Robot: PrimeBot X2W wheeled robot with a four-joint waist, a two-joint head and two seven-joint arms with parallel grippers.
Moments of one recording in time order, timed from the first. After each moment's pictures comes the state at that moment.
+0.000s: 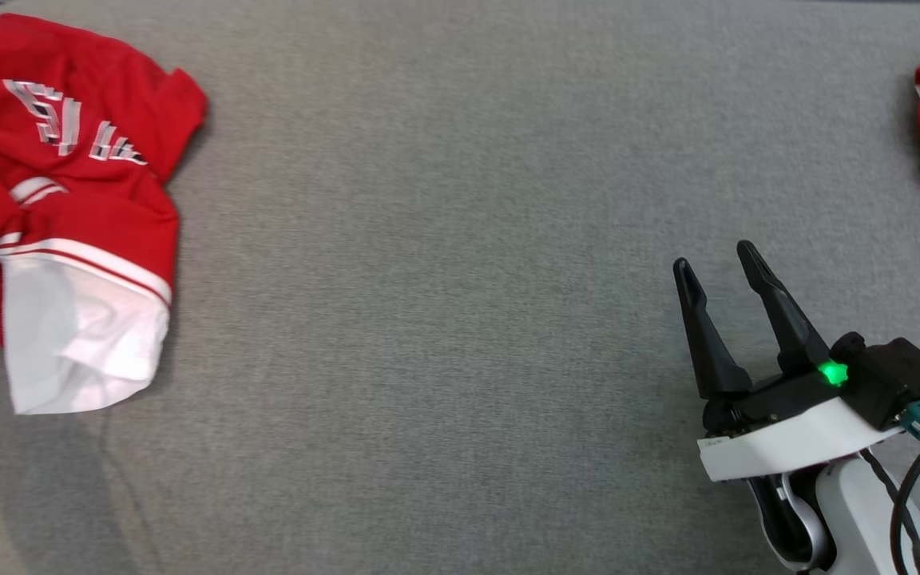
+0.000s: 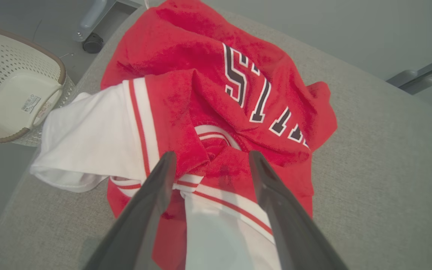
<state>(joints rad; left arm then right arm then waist) -0.84 0.49 -0.02 0.82 -0.71 -0.13 0.55 -0.24 -0.14 0.25 0.10 0.36 0.13 -0.26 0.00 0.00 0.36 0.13</state>
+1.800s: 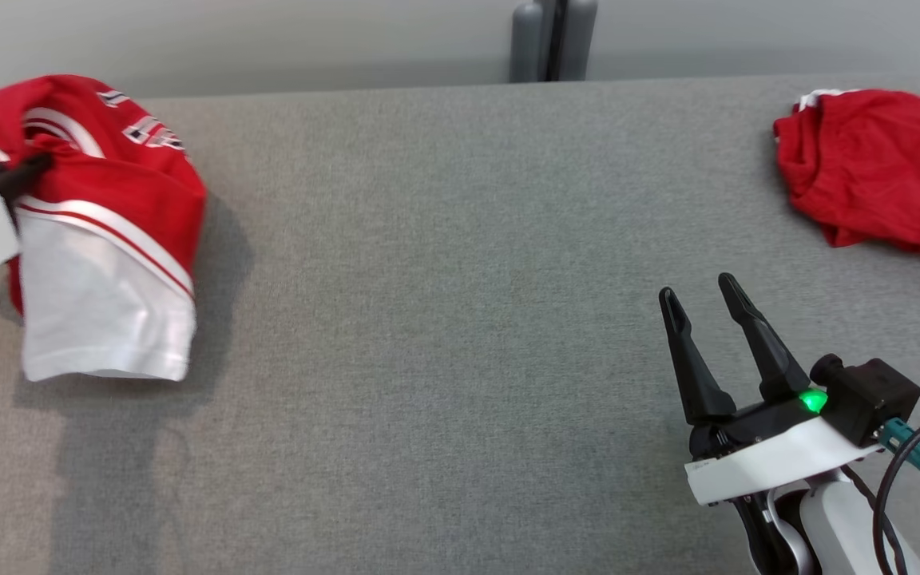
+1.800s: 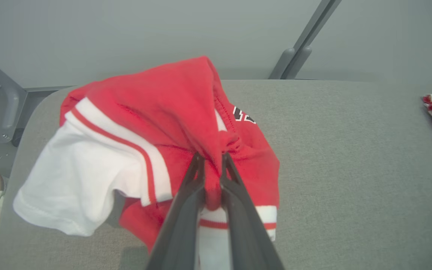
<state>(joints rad) -0.85 0.59 -0.30 0.57 -0.87 -0.13 0.71 -0.23 -0.11 0.27 0.14 0.39 0.13 -0.26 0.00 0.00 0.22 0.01</state>
